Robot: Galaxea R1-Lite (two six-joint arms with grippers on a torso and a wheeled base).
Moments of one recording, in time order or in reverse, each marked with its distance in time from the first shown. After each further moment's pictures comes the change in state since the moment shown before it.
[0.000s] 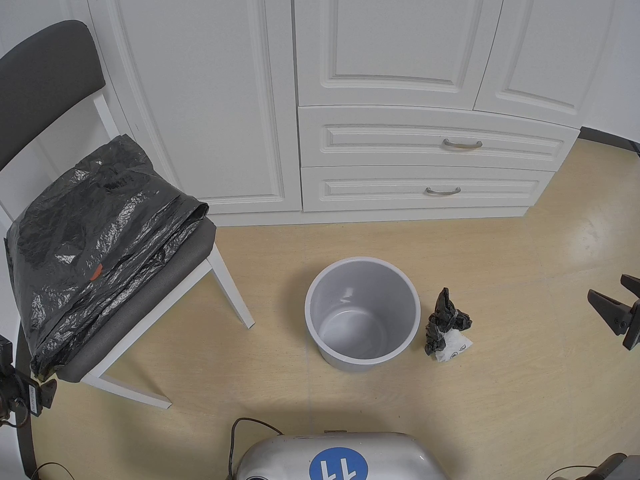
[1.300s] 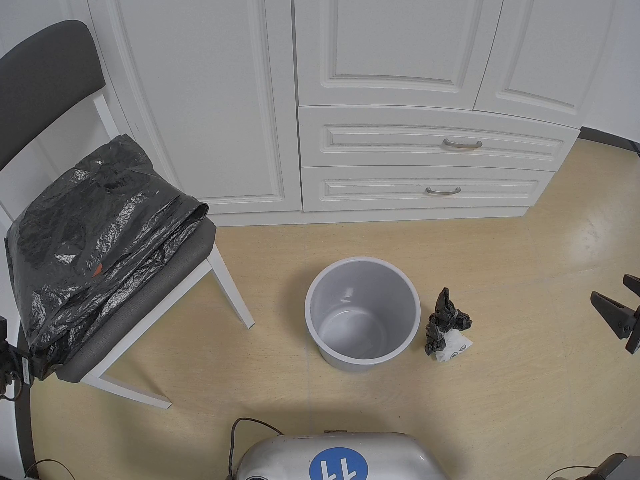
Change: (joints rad) left arm 0.055 0.218 0.040 -0.362 0.001 -0.030; right arm 0.016 -0.033 0.007 0.000 0.000 -0.004
